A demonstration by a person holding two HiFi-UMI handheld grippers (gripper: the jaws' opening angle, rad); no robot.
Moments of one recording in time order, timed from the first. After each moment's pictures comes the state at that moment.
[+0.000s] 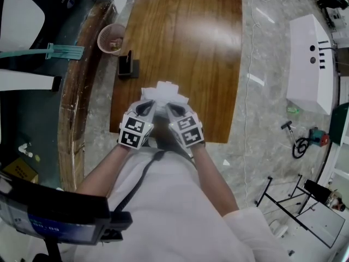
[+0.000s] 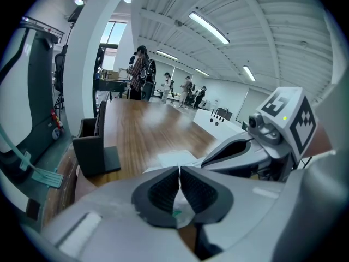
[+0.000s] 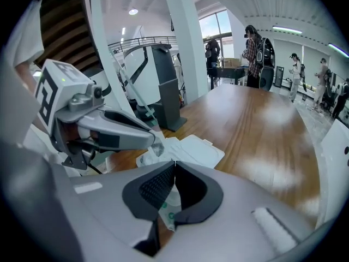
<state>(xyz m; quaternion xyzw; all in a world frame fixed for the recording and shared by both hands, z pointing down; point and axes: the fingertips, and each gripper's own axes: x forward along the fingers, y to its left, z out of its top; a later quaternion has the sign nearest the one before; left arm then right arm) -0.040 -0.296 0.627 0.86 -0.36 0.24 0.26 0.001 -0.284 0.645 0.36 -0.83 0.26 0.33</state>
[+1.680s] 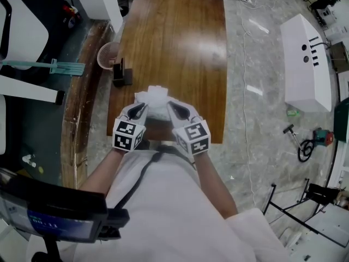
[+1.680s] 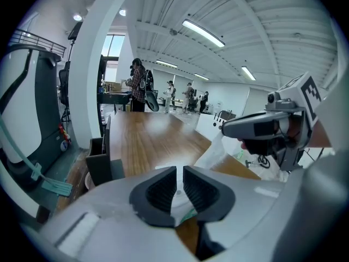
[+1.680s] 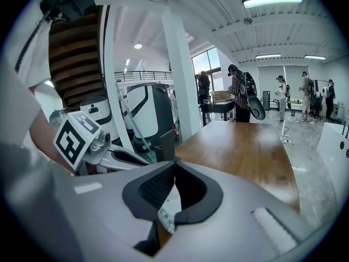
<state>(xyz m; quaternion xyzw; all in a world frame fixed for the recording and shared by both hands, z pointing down) -0.034 -0.280 0.587 0.86 -0.40 0.23 0.21 0.043 -0.278 0.527 0.42 -0.87 0.18 0.18</state>
